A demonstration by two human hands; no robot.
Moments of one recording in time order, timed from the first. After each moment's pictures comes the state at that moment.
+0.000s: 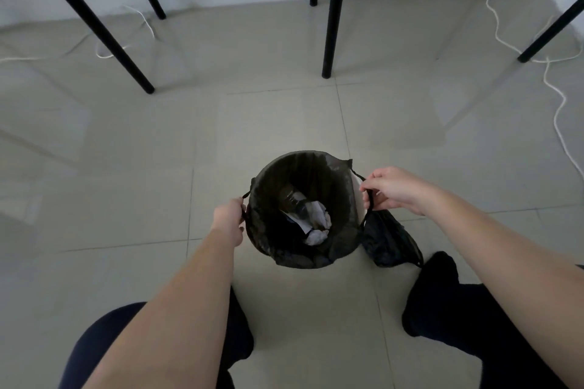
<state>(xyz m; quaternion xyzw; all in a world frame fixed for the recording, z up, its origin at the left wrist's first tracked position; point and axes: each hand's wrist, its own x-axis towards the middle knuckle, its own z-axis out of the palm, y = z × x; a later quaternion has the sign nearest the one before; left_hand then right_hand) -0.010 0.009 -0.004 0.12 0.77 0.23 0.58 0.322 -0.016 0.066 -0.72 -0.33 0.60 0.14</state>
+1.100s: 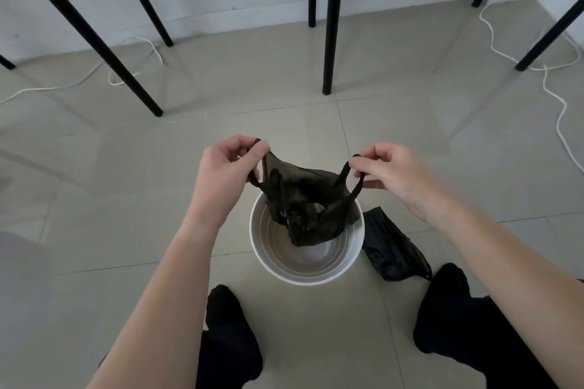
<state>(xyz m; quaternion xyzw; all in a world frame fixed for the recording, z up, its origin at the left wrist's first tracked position) 0.017 0.035 0.164 0.54 0.59 0.36 0.48 0.291 -0.014 0.155 -0.67 -0.39 0.52 0.37</state>
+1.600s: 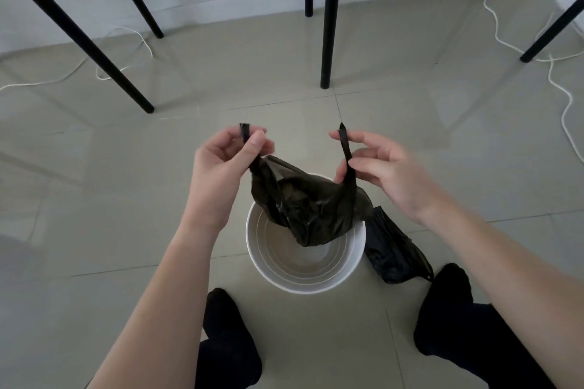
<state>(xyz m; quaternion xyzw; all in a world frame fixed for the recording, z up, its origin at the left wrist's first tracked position) 0.026 0.051 0.156 0.46 0.51 0.44 0.57 0.289 0.000 0.156 -0.55 -0.46 0.57 0.40</state>
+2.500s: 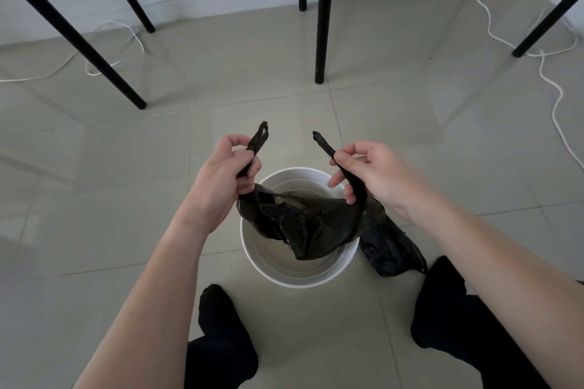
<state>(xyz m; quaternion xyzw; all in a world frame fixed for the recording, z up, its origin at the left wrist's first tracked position) 0.020 0.050 0.140 0.47 0.52 0.31 0.64 0.286 -0.001 0.135 -0.63 -0.43 0.56 0.33</state>
